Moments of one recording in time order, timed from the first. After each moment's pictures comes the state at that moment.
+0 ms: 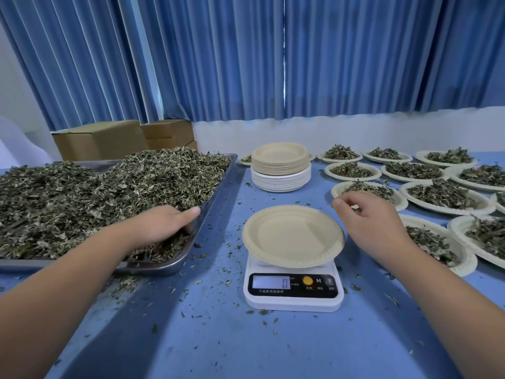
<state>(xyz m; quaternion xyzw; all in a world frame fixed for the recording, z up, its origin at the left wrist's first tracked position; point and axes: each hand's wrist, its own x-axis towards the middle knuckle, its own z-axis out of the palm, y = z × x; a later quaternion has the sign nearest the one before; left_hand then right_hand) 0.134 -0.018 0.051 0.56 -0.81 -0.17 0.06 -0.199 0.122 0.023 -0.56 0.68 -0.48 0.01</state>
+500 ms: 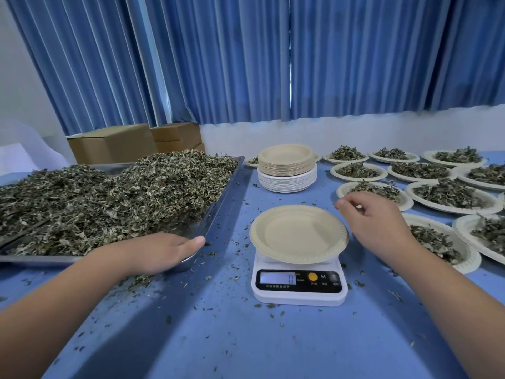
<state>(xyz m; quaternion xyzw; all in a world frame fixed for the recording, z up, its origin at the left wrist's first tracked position) 0.152 0.029 0.046 0.53 -0.83 -0.13 -0.08 -0.198 0.125 0.024 -0.57 0.67 -0.47 0.01</state>
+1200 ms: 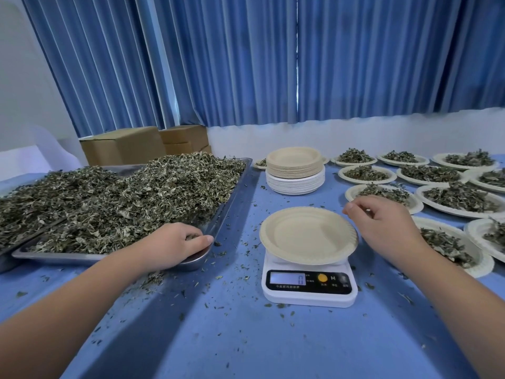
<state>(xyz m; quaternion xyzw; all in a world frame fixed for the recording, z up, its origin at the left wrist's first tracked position) 0.160 0.020 0.037 0.50 -0.84 -0.17 0.12 -0.194 0.128 0.024 -0.58 0.66 -0.48 0.01</state>
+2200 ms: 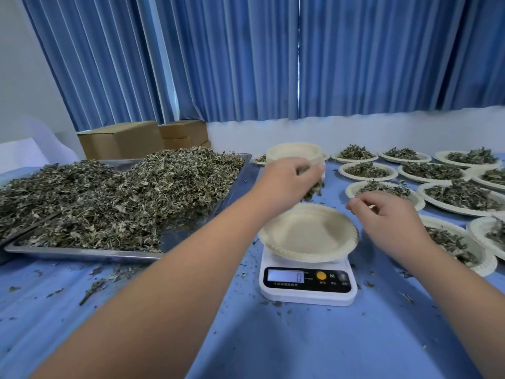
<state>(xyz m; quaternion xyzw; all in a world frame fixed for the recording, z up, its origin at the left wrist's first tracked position) -0.025 0.046 0.088 0.35 -0.82 -0.25 0.38 -0.197 0.130 0.026 -0.56 0.67 -0.48 0.02</state>
